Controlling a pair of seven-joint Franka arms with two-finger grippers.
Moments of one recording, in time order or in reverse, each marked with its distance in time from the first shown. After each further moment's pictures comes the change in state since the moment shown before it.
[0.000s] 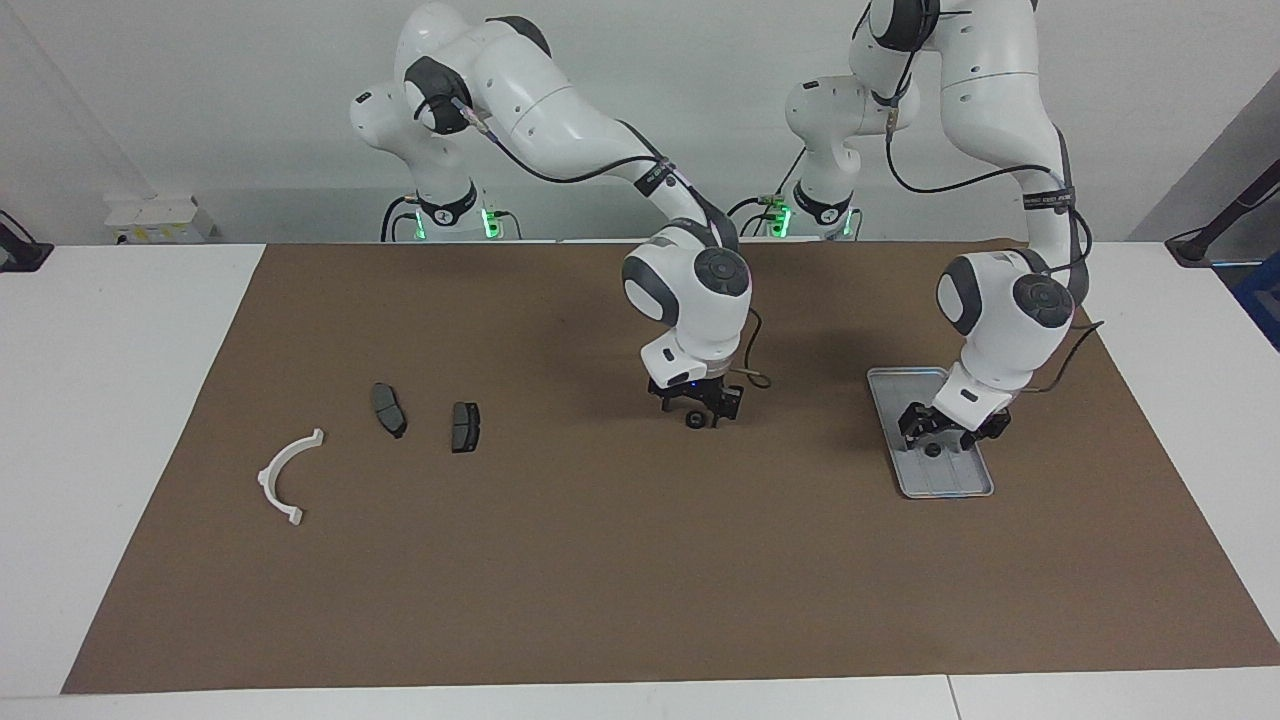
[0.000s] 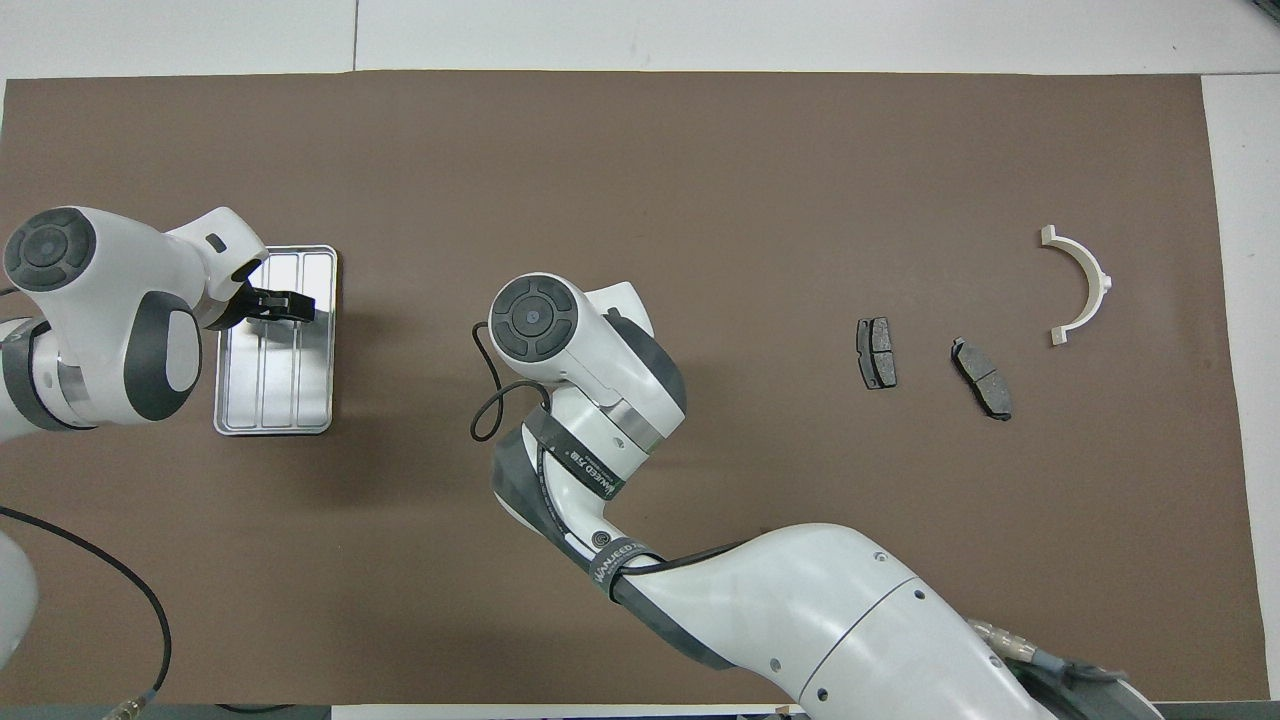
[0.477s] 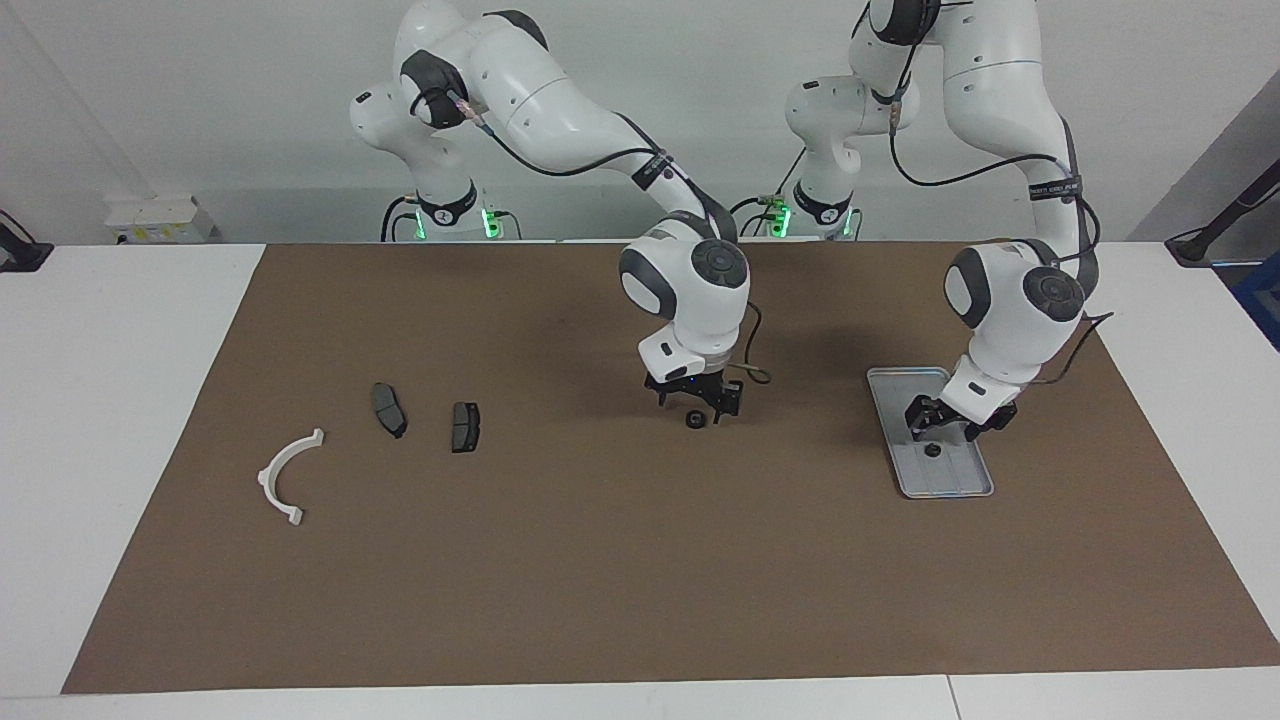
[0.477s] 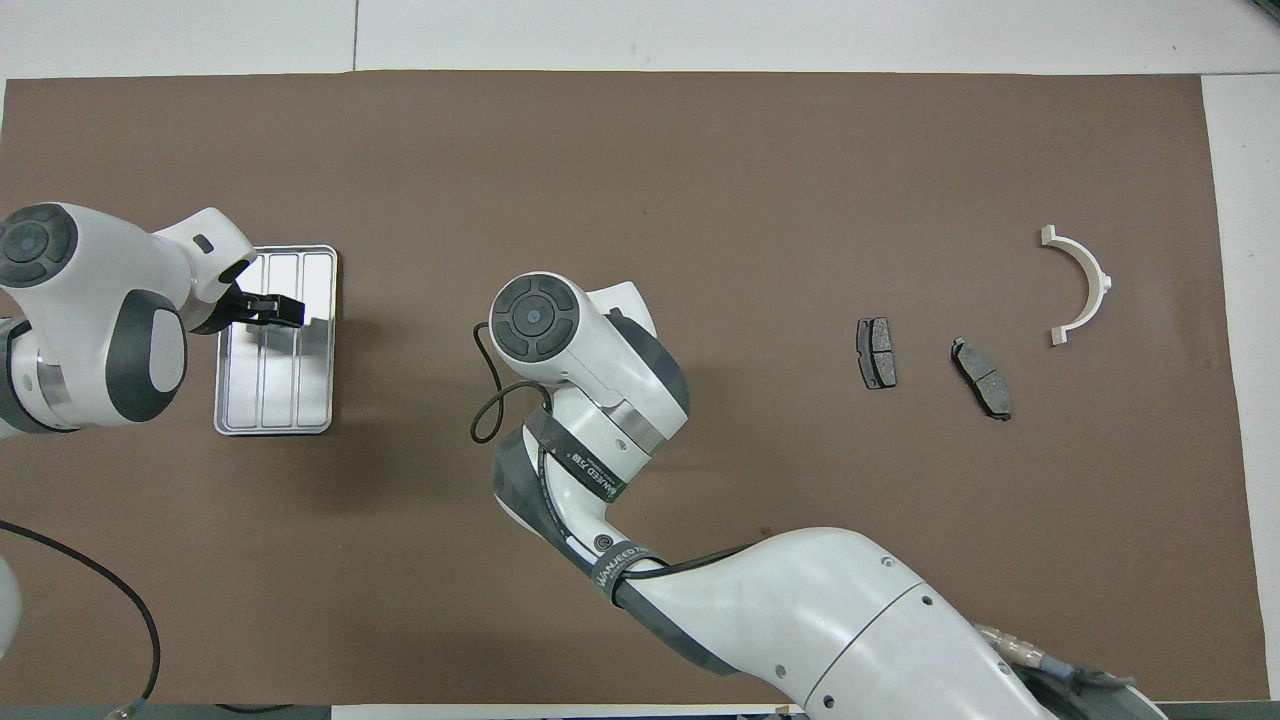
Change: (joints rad) left arm 0.001 -0.024 0.008 0.000 0.001 -0.046 0.000; right arm 0.000 -0.008 0.001 -0.008 0.001 -0.027 0.000
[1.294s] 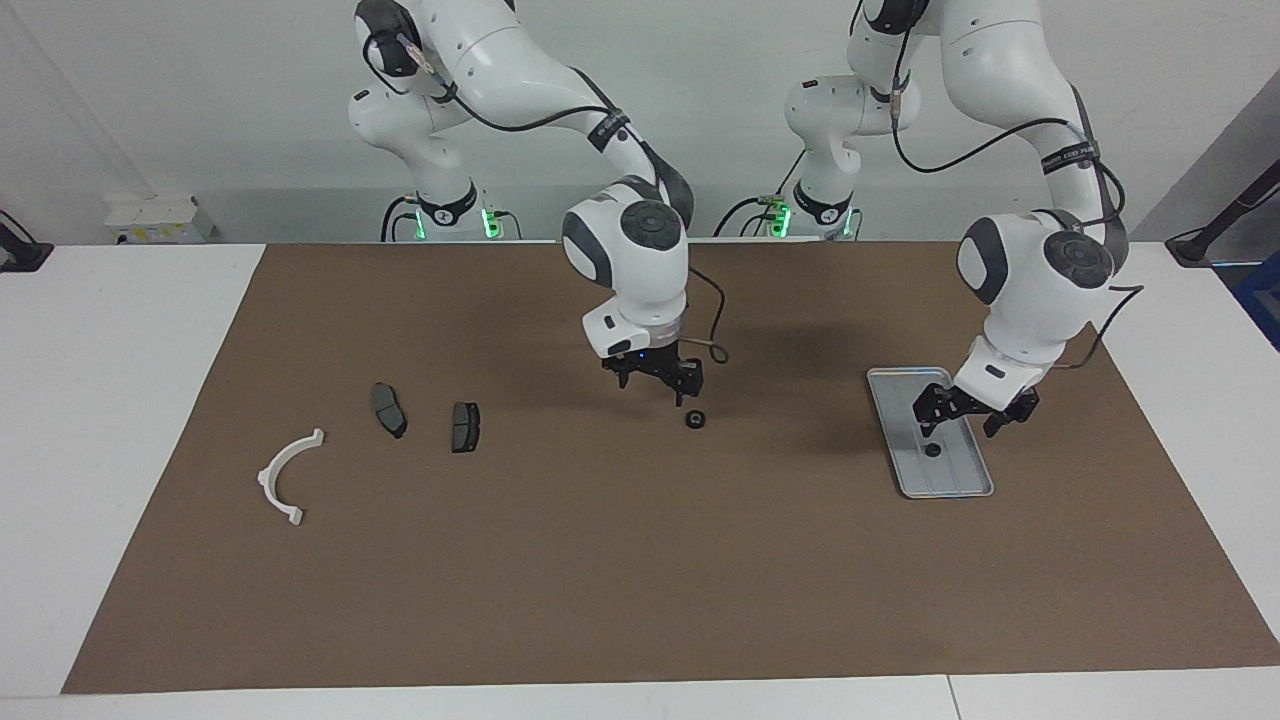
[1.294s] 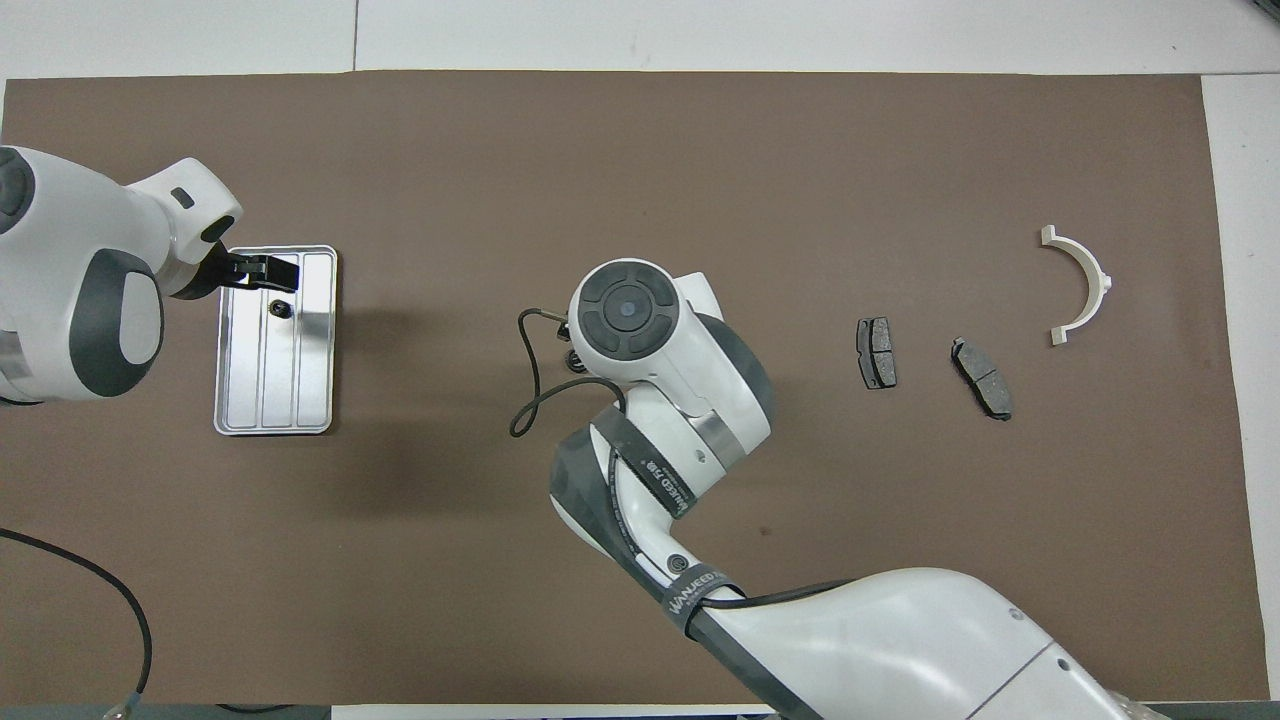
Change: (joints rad) left arm -0.040 -0.033 0.003 0.099 0.000 -0.108 -0.042; right arm -0.059 -0.185 0.001 -0.179 0.049 0.052 -0.035
